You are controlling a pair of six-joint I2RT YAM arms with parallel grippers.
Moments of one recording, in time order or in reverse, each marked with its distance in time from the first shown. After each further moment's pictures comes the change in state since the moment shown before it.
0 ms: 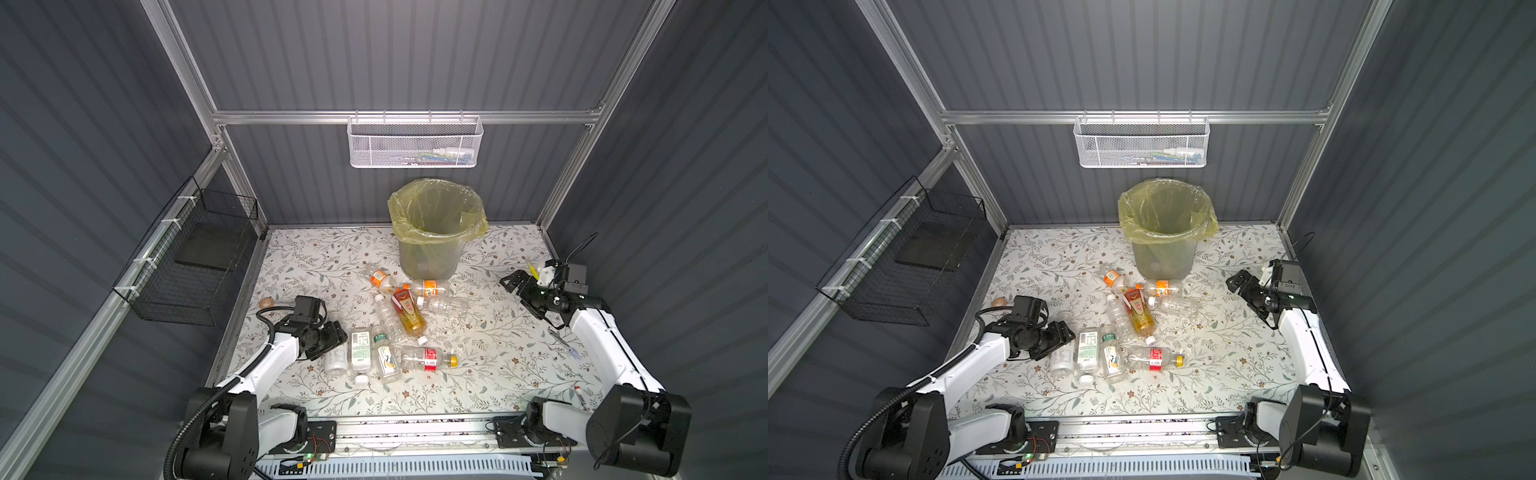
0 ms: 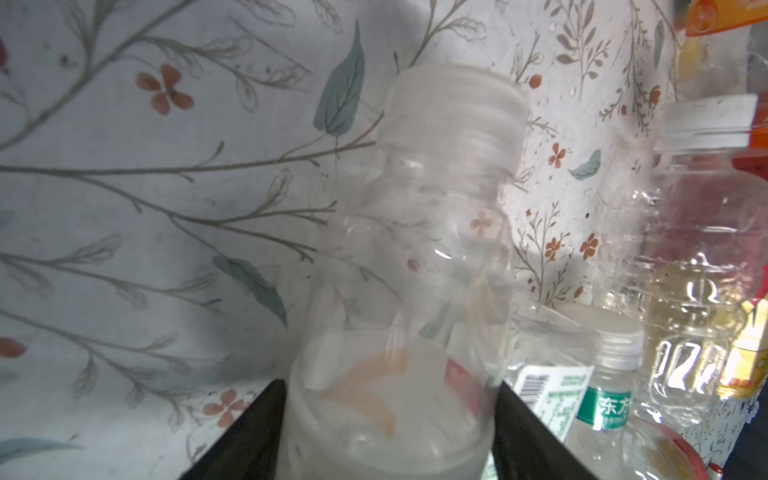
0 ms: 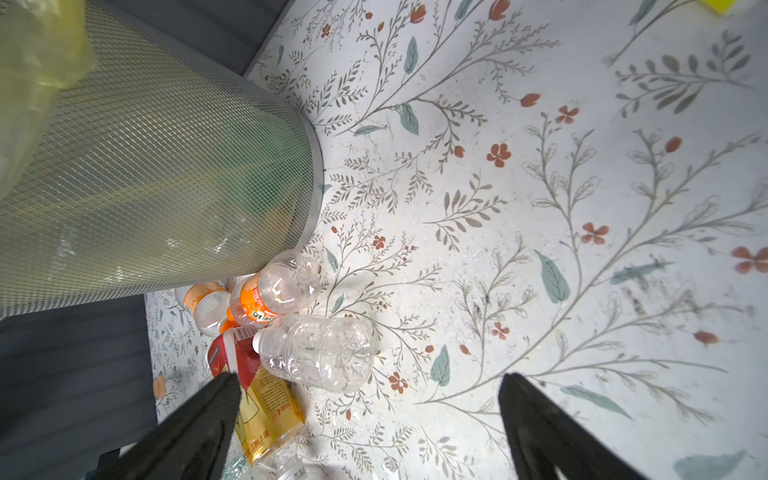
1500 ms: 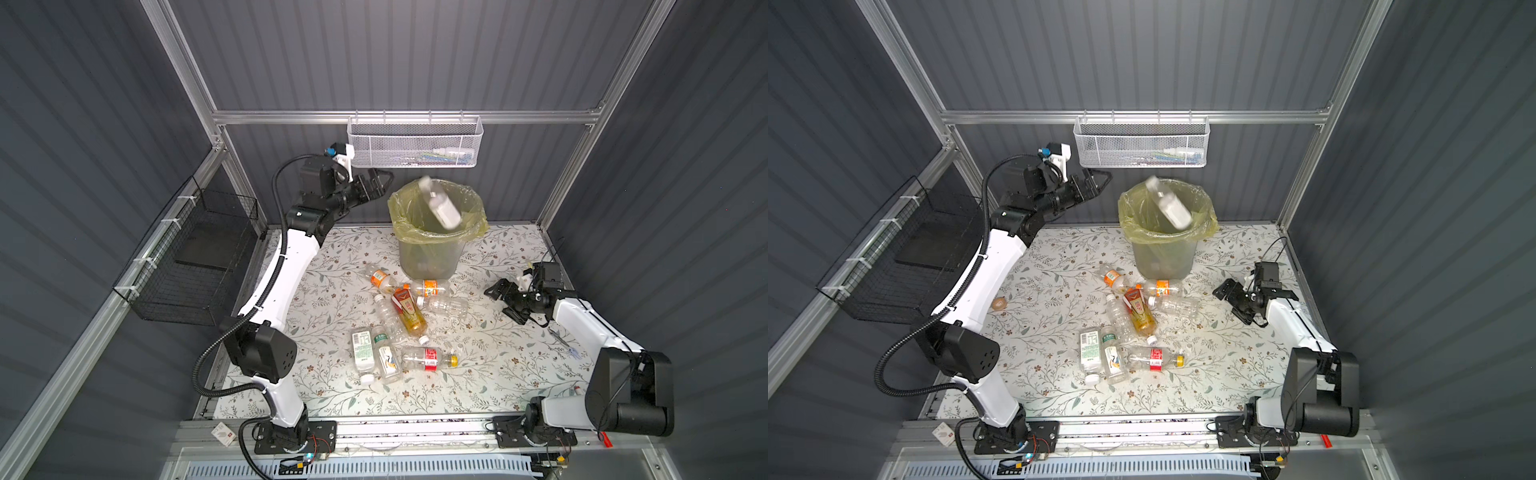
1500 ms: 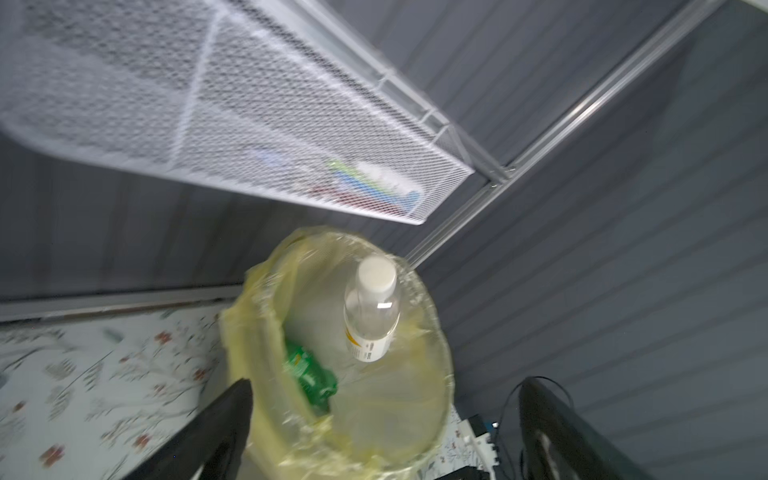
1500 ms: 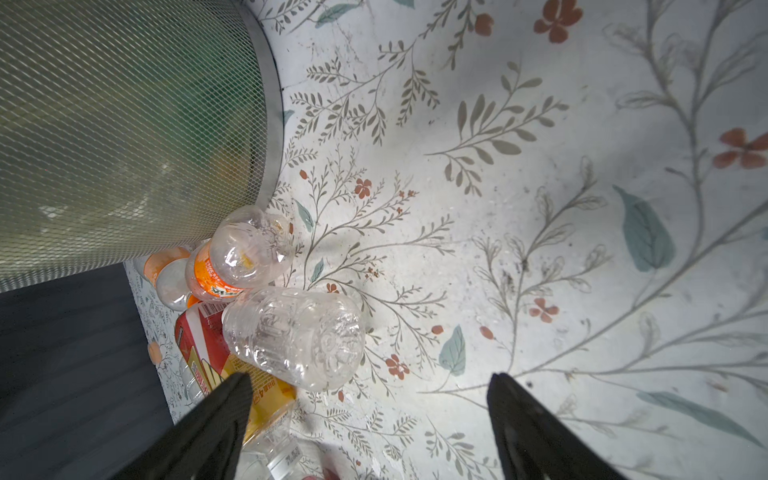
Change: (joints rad) left arm -0.074 0.568 1.320 0.175 0.224 -0.018; right arm 0.100 0.182 -0.025 0.031 -0.018 0.056
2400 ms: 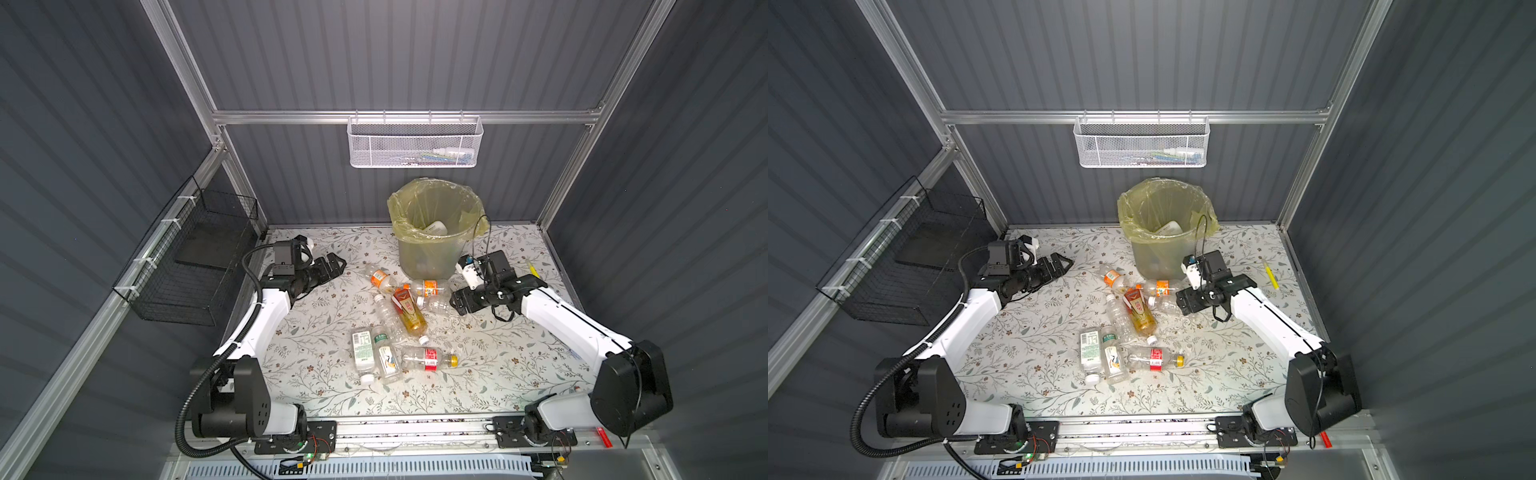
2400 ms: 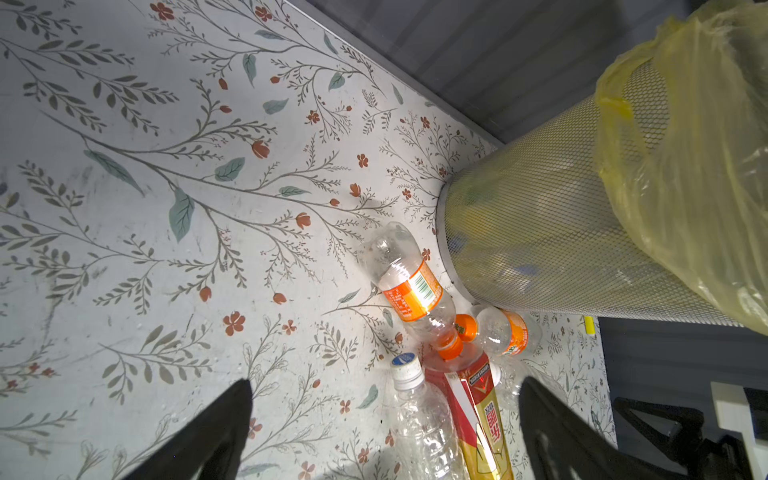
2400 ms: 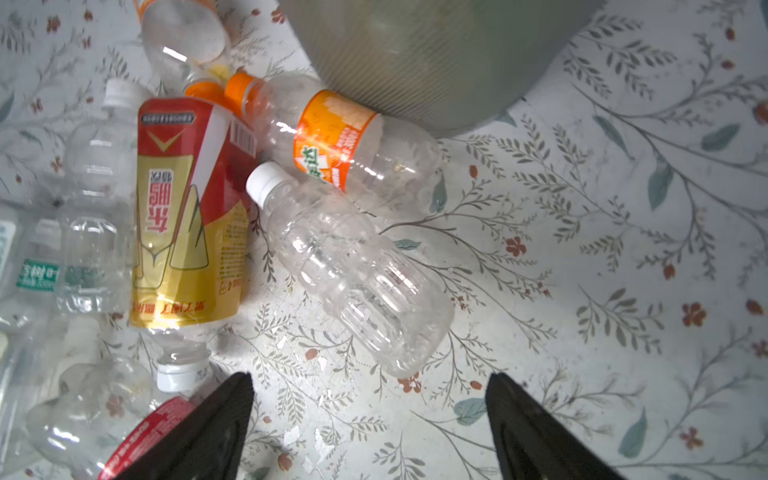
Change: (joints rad) left arm 0.206 -0.364 -0.844 0.005 -0.064 0.132; right arm 0.488 0.045 0.216 -0.149 0.344 -0.698
